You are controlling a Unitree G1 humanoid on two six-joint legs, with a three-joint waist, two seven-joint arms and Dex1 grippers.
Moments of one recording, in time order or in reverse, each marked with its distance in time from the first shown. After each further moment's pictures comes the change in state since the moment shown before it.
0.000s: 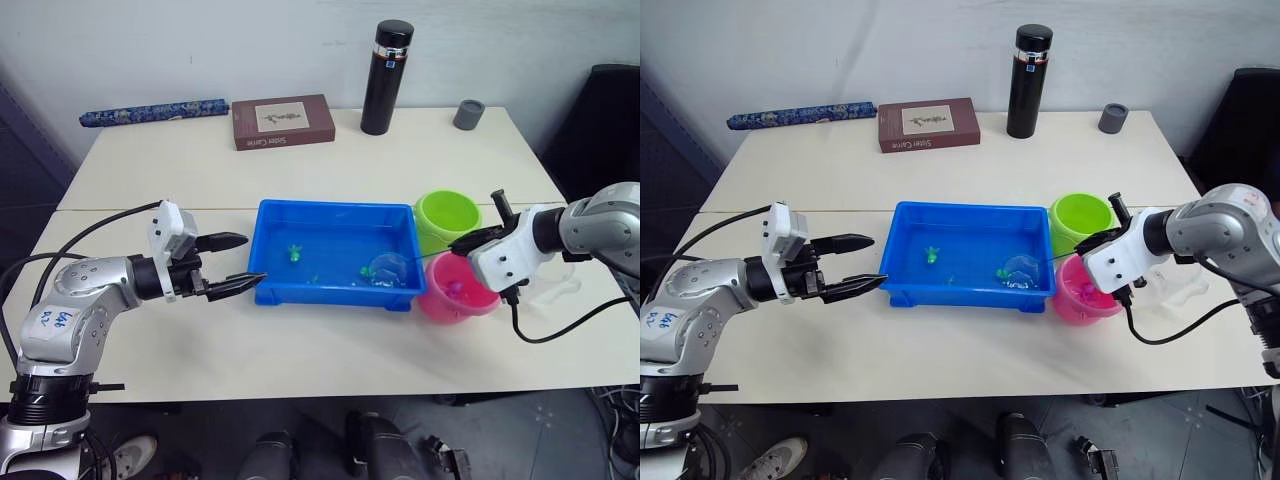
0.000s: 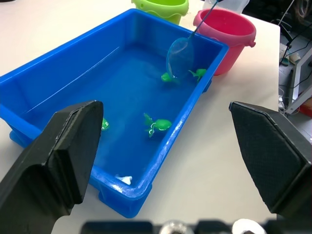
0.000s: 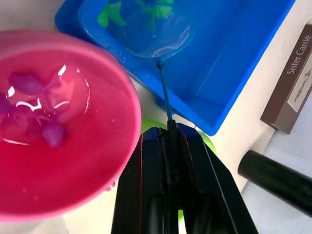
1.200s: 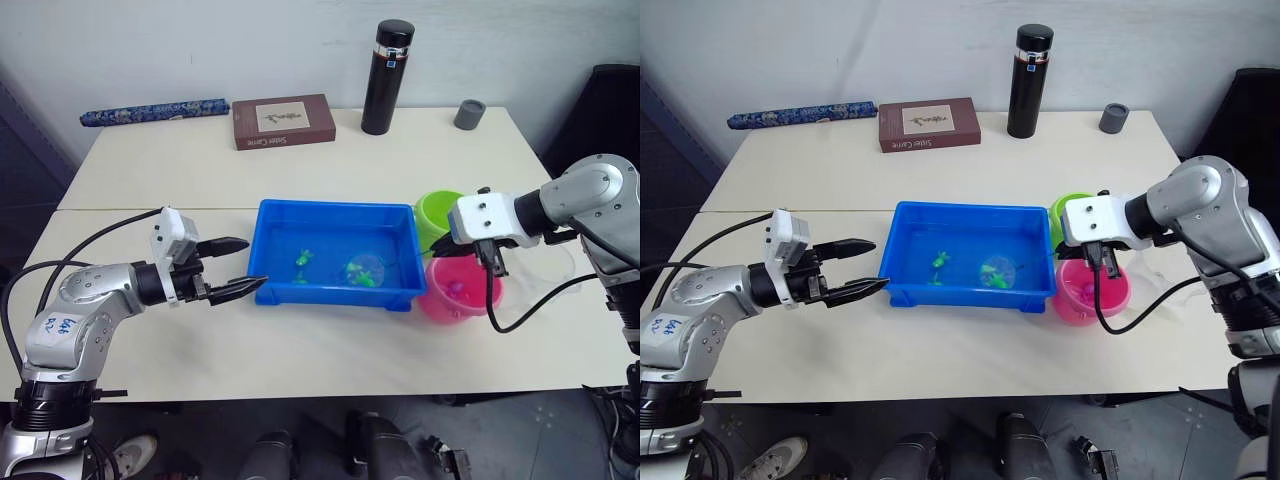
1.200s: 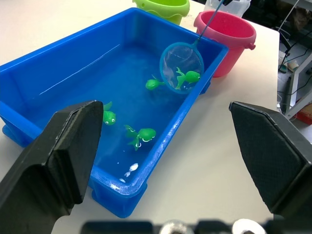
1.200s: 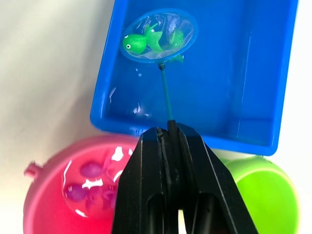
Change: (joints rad) left arm 0.029 -0.019 0.002 -0.005 -0.010 -0.008 0.014; right arm -0.106 0.126 0.013 -0.133 0.252 0.794 0.314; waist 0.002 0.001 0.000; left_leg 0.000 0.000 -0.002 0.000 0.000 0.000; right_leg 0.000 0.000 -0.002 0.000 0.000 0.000
